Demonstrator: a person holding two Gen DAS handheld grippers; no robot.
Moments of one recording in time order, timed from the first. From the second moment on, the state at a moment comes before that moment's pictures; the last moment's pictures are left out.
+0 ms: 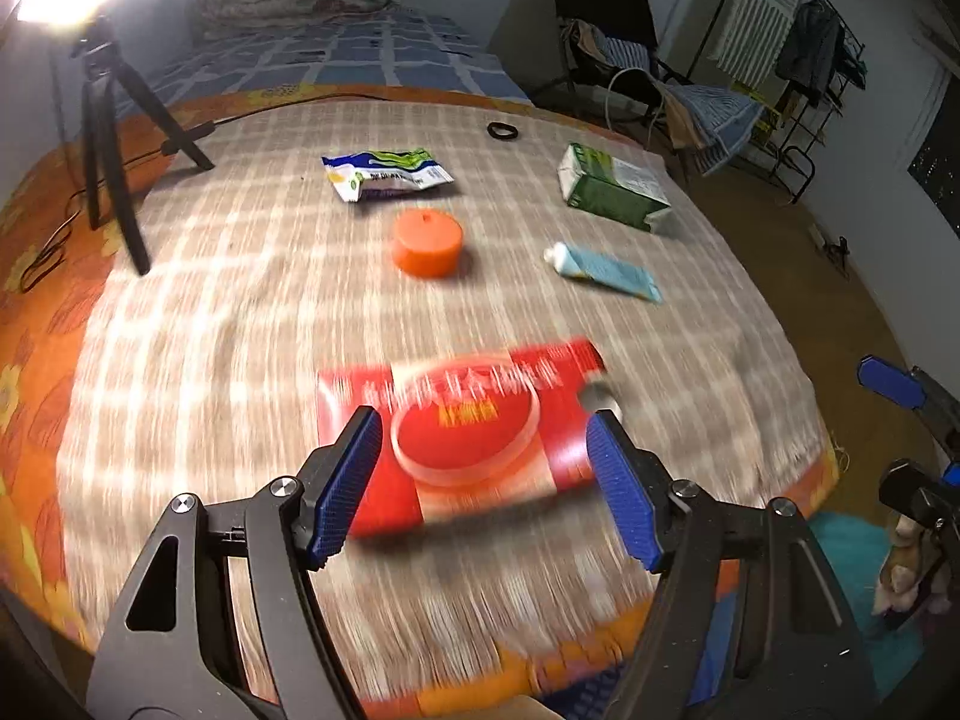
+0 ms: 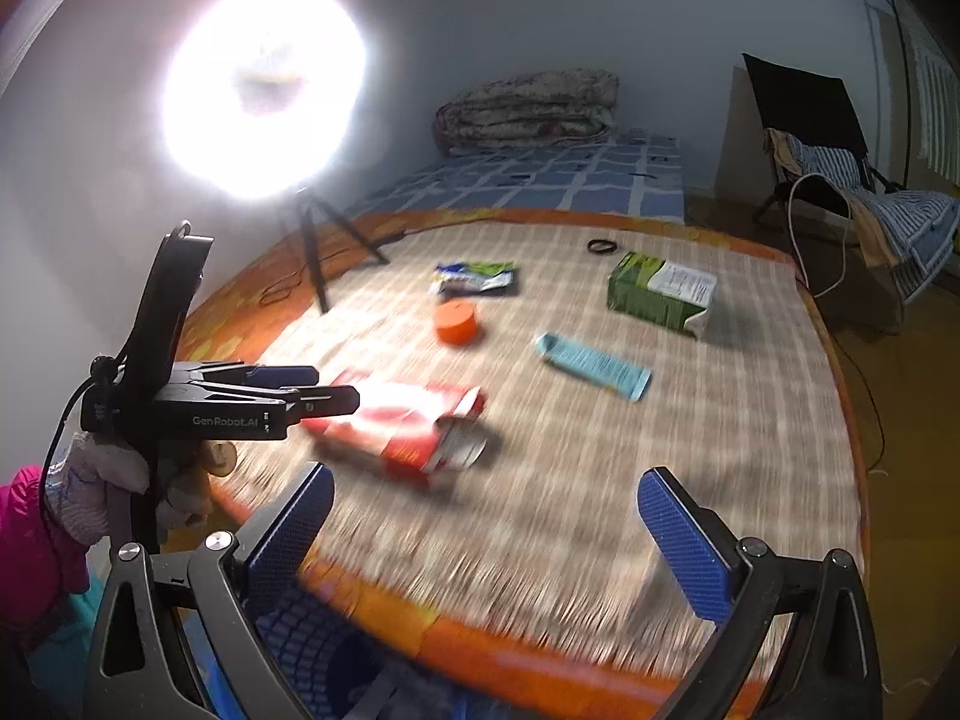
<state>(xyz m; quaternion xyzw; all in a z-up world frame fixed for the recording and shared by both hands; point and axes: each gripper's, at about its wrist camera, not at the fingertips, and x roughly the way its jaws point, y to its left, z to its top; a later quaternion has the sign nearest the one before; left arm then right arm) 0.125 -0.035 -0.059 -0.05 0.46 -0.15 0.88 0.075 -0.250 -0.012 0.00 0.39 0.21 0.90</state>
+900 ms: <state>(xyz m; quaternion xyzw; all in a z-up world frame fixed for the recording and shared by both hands) 0.155 -0.033 -0.101 -0.02 0.54 -0.21 0.81 0.156 -0.291 -0.043 0.09 0.44 0.18 0.88</state>
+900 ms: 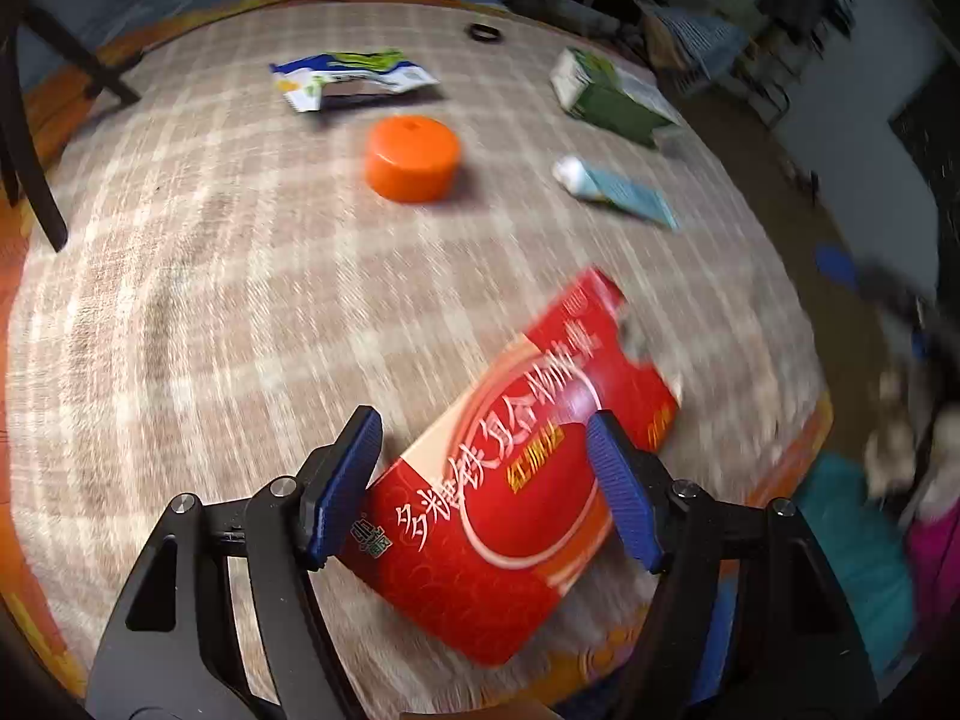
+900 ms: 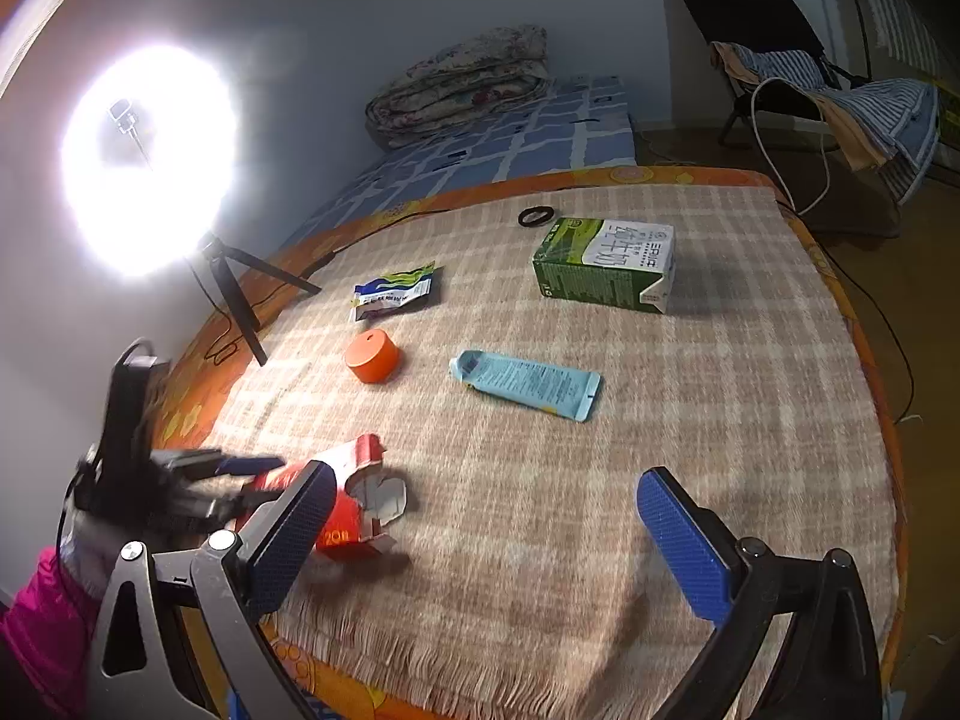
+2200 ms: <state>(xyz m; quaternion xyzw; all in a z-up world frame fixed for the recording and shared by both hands) 0.153 -0.046 -0.111 0.02 0.53 -0.15 0.84 0.269 -0.201 -0.124 -0.14 0.47 0.16 0.86</state>
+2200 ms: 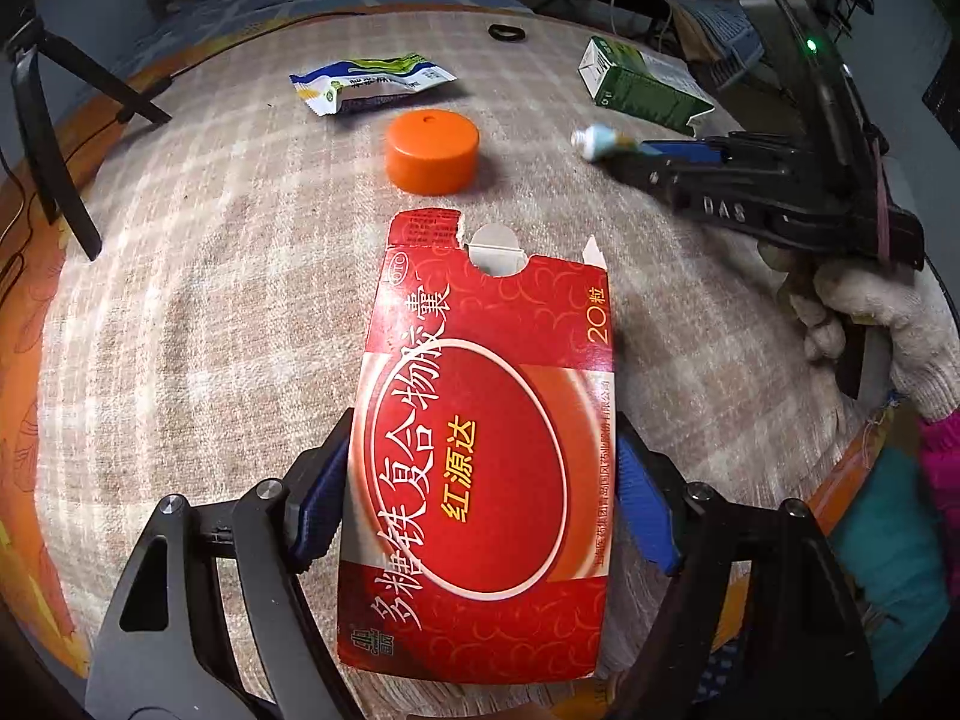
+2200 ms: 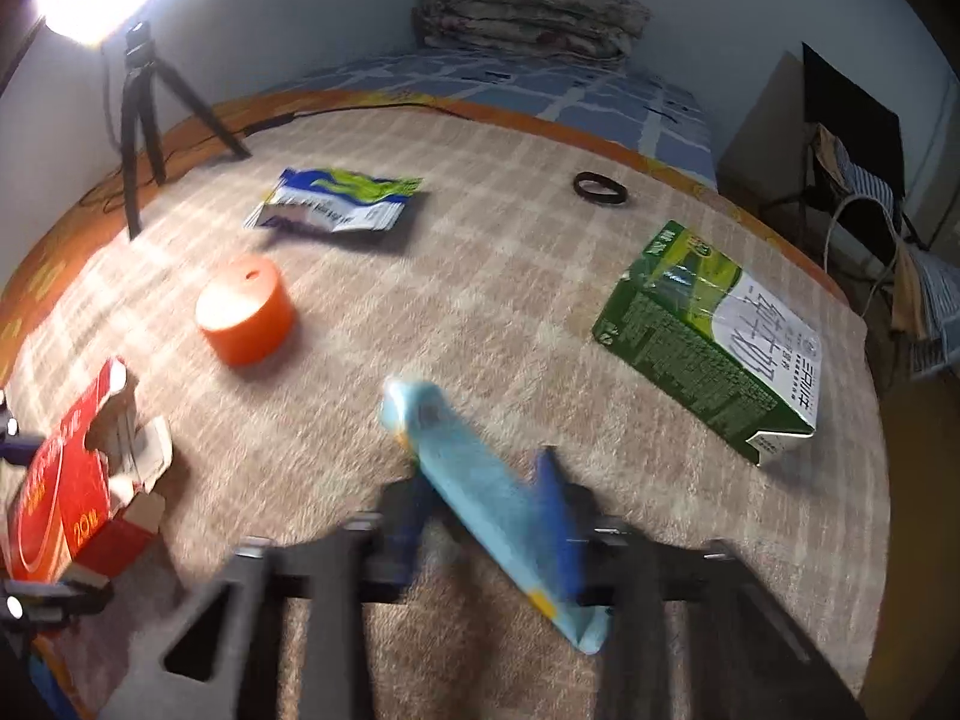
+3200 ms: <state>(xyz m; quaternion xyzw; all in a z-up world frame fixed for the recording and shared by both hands) 0.058 -0.044 -0.051 0.01 0.45 -0.15 0.88 0.126 -0.209 -0.024 -0.04 0.42 0.23 0.88</state>
